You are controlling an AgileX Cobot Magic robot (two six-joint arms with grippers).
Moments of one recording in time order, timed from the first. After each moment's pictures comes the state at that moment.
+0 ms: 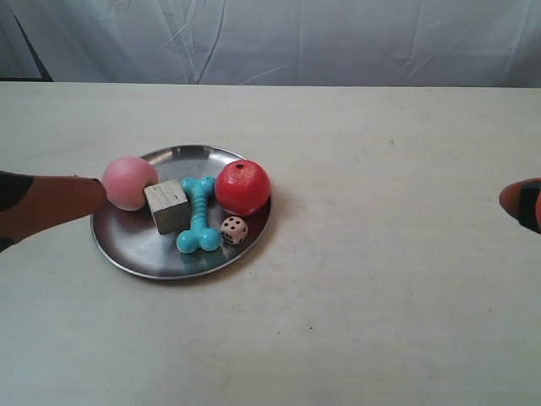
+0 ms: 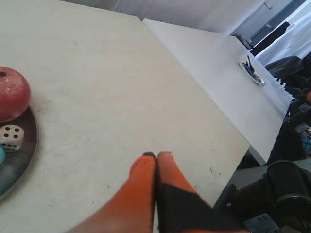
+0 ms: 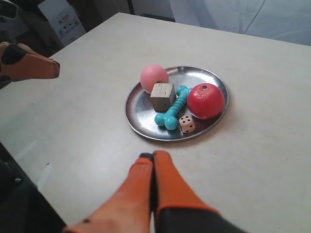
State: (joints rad) left arm 0.15 0.85 -0.46 1.73 -1.22 -2.01; right arm 0.39 0.48 -0.72 0.43 0.81 -0.17
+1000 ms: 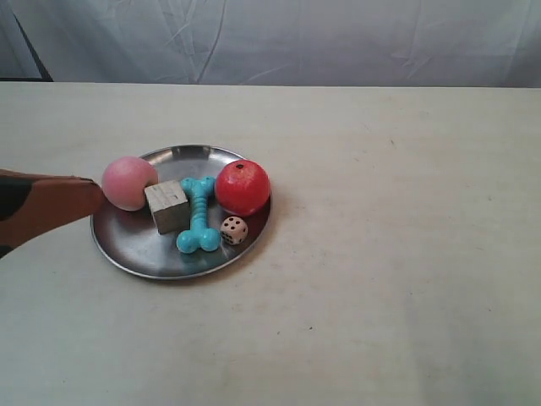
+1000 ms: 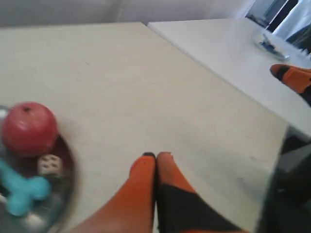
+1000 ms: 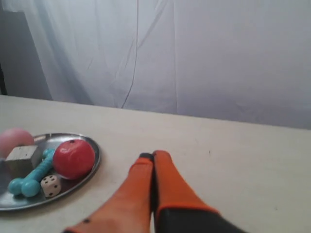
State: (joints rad) left arm 0.15 0.80 -0.45 1.75 -1.17 -1.79; right arm 0.09 0.01 -0.14 0.45 0.32 -0.39
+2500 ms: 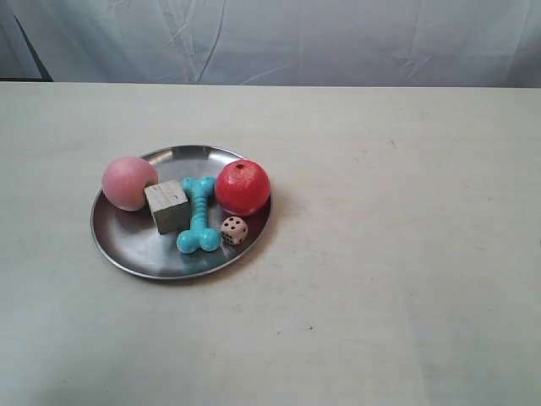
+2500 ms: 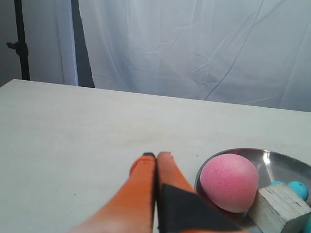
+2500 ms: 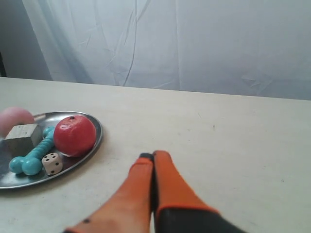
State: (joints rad) left arm 0.14 0.60 -0.06 0.42 -0.32 -0.50; right arm 0.09 0.01 -0.07 0.48 0.32 -0.40
